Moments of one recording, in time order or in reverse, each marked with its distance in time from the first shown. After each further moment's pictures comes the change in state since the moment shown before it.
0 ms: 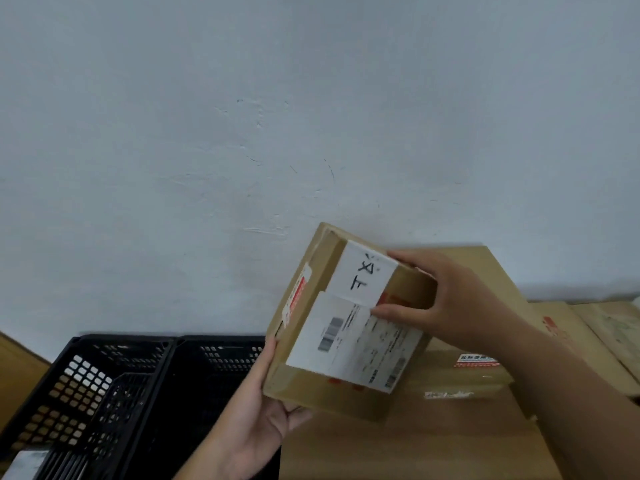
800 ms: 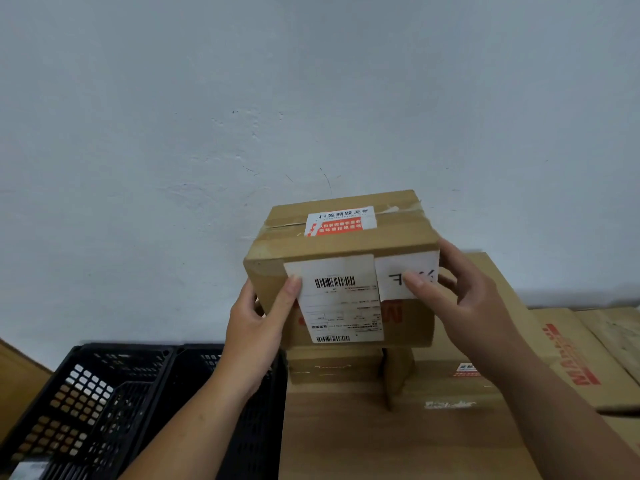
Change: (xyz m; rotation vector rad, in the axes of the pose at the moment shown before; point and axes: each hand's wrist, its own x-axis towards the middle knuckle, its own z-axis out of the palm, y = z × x) left_hand 0.021 0.063 0.050 0.499 0.147 0.766; right_hand -0.014 -0.009 0.001 0.550 0.256 0.139
